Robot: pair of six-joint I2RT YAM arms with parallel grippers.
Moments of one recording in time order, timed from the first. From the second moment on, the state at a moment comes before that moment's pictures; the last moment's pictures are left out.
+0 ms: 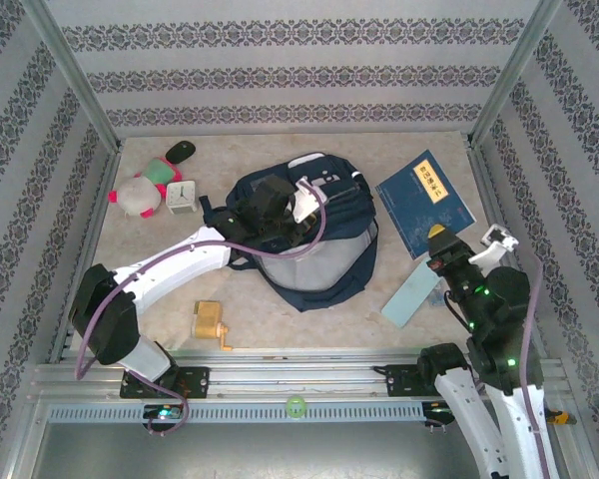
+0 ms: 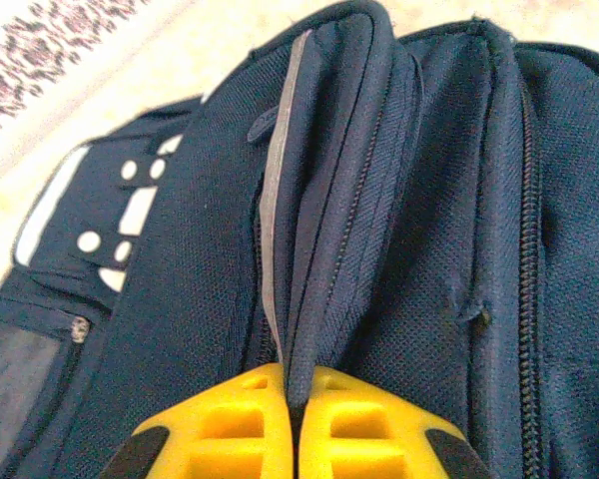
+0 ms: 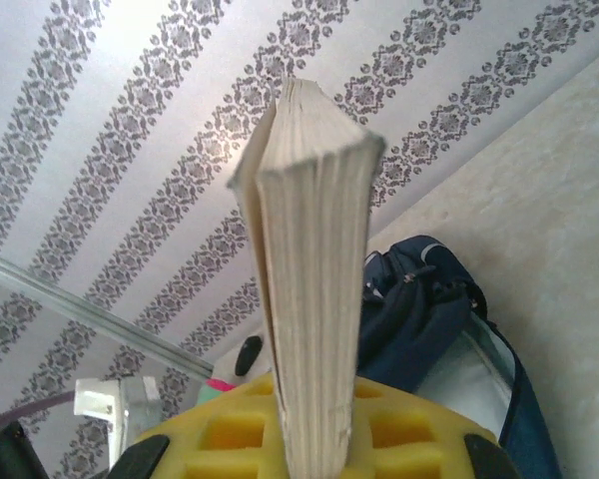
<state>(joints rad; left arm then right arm) -0.72 1.55 1.27 -0.31 0.01 0.20 0.18 0.31 0.75 -0.53 -0.04 0.89</state>
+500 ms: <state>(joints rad) -0.69 1.58 1.38 -0.36 -0.05 0.13 0.18 0.30 0.71 -0.78 -0.12 1.01</state>
